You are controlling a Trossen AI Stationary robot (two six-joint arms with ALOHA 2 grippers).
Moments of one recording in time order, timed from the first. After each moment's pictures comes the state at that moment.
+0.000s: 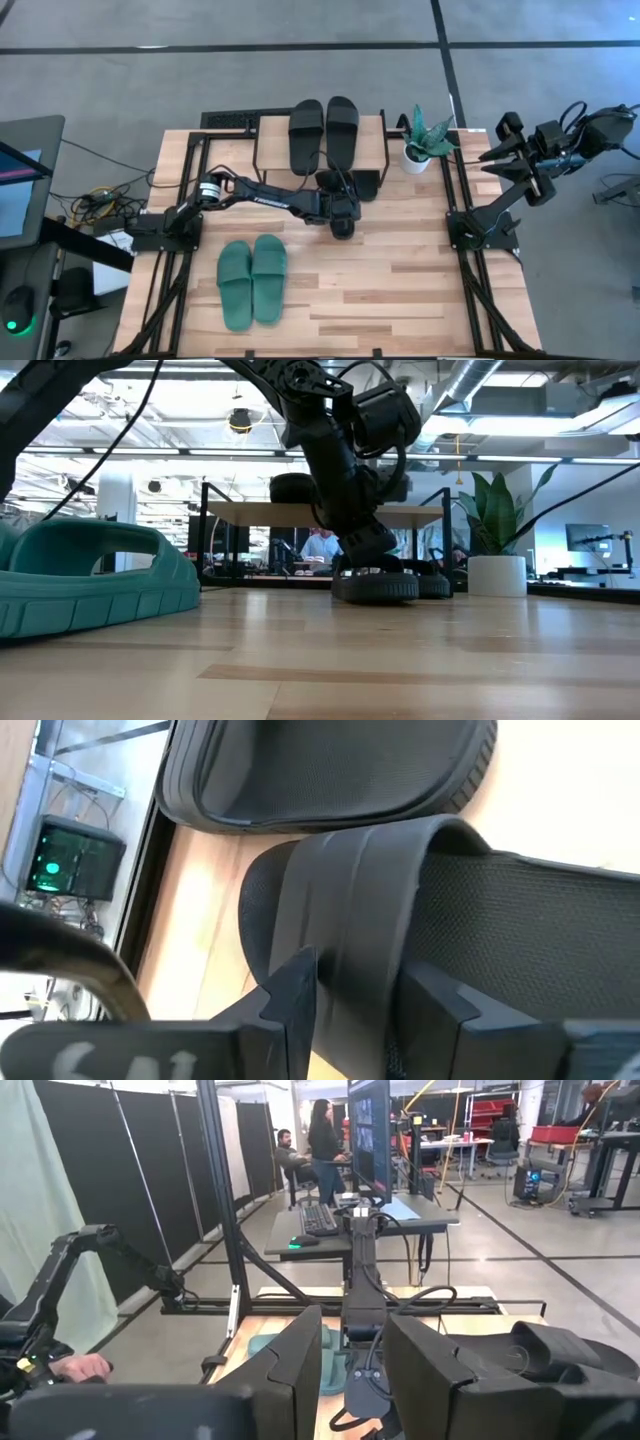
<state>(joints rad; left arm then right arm) 0.01 2.21 1.64 -0.48 -0.69 0.03 0.63 0.56 1.45 -0.96 0.47 0.06</state>
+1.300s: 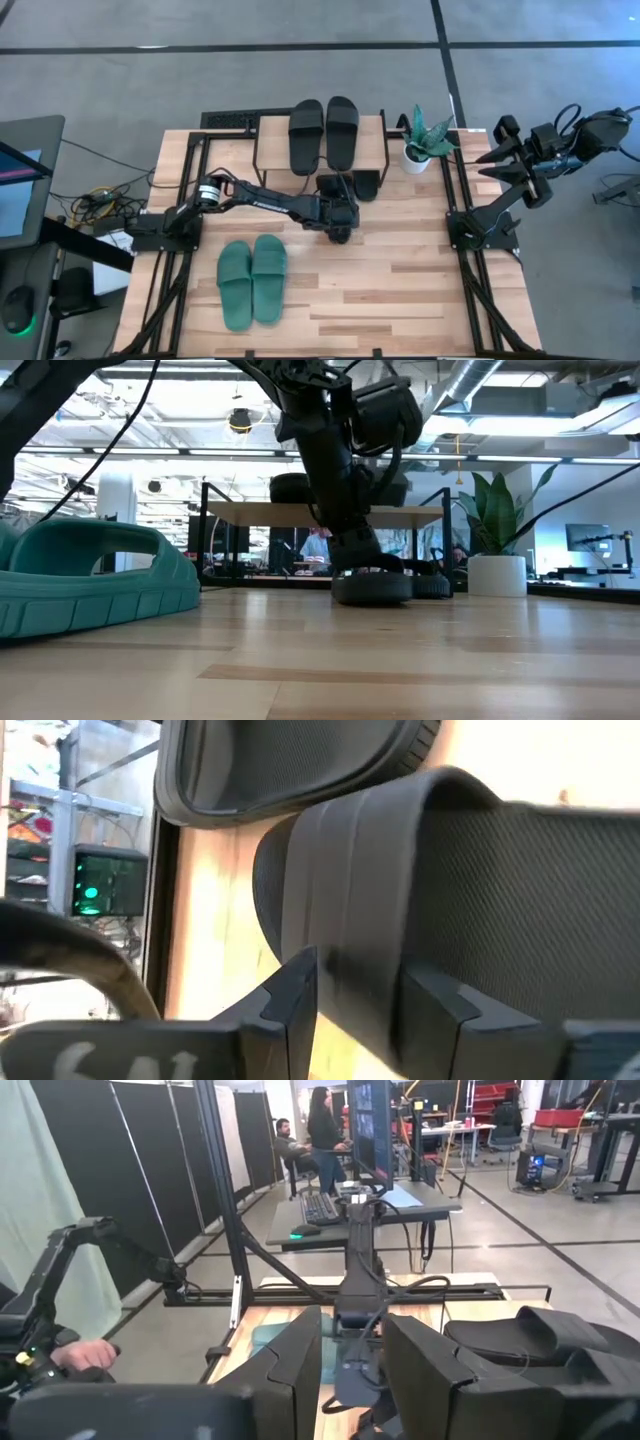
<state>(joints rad) -0.02 2.21 1.64 -0.56 -0.74 0.12 0.63 0.56 1.43 -0.98 0.47 0.10</state>
